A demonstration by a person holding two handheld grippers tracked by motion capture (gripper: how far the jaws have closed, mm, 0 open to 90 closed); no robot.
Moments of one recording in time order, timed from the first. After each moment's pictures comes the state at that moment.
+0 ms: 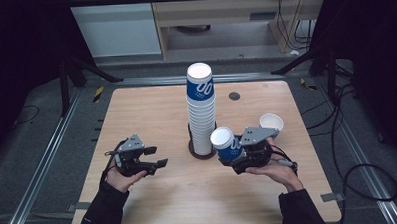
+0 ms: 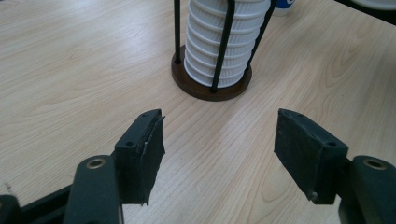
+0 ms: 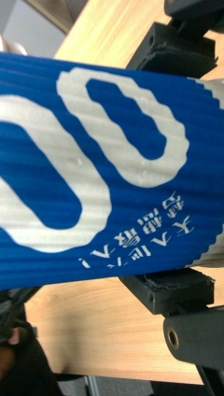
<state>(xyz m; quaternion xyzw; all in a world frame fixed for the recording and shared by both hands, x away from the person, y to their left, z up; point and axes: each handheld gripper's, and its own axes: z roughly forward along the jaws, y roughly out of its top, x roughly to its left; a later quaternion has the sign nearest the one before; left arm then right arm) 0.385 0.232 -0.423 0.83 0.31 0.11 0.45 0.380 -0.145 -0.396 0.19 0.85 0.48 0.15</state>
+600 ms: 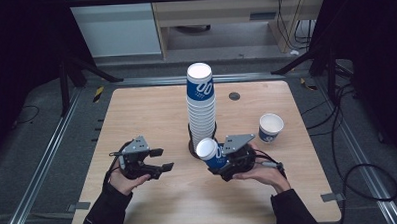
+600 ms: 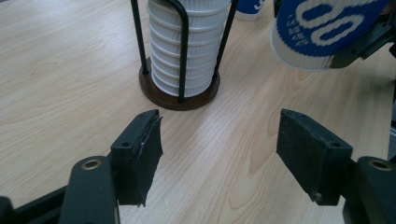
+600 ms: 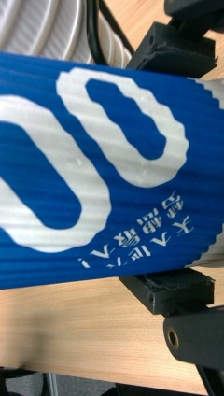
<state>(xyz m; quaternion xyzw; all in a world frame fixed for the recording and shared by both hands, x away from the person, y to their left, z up) 0.376 0.216 -0.415 0.84 0.28 0.09 0.46 0.384 -0.109 -0.419 0.14 0.88 0.43 0.13</state>
